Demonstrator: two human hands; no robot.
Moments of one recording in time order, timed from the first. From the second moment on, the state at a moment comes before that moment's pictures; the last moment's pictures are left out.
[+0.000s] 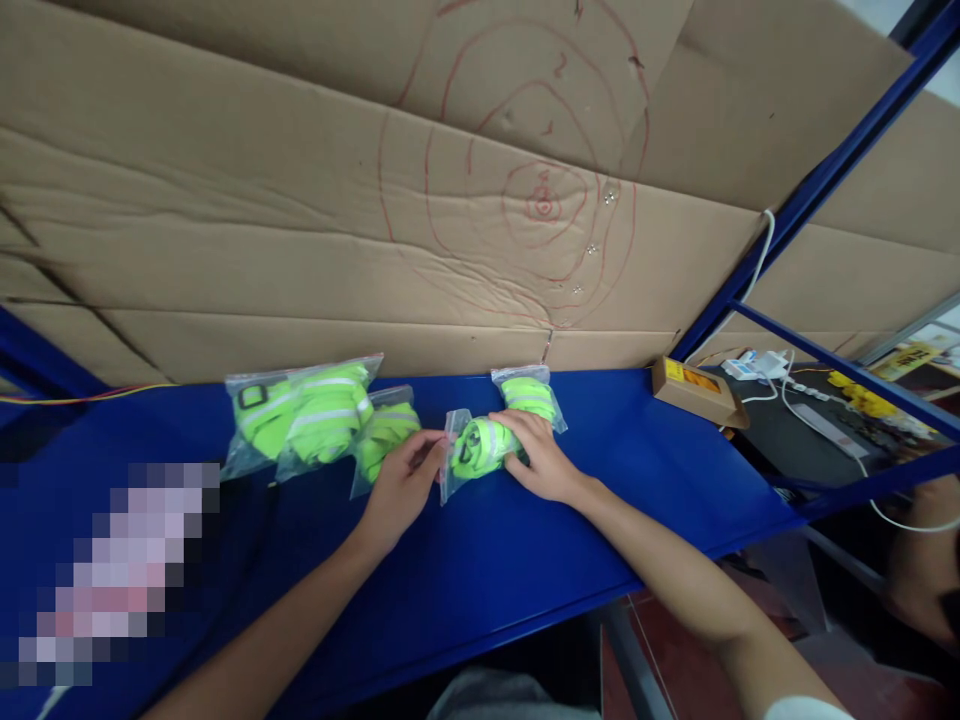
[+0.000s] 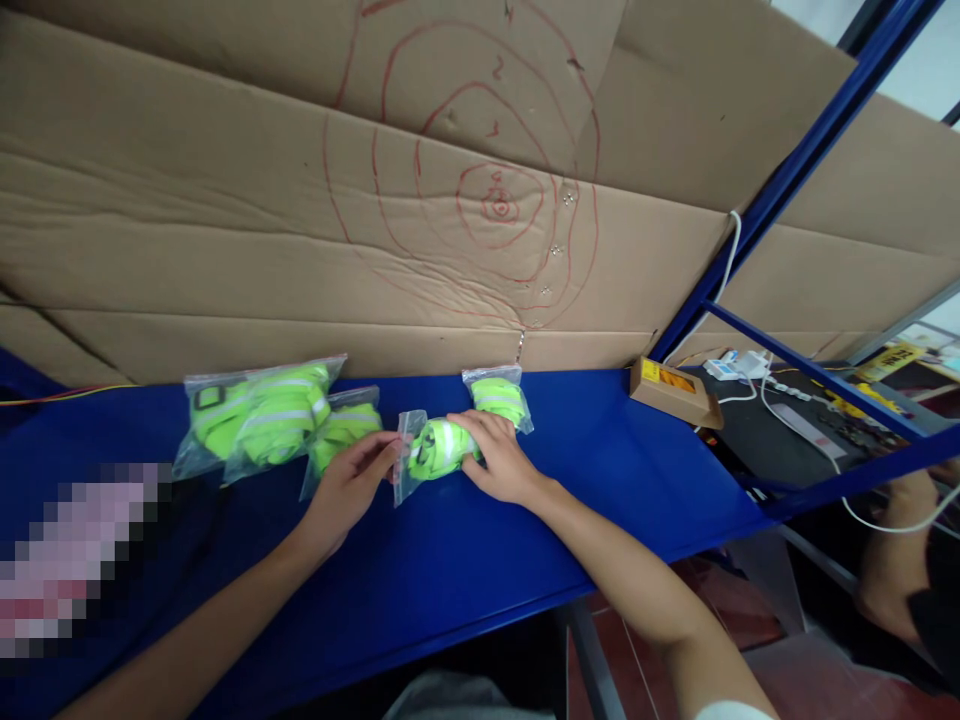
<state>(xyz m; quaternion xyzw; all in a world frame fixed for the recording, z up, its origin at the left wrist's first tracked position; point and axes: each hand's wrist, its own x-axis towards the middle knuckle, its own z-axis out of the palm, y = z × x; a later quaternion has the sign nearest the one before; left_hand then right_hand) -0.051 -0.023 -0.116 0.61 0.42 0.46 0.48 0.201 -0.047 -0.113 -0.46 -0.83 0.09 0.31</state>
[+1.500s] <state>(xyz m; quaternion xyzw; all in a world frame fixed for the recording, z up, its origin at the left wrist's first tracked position) -0.044 -0.035 -0.104 0.48 0.40 0.48 0.62 0.185 -0.055 -0.116 -0.46 -0.80 0.03 0.40</state>
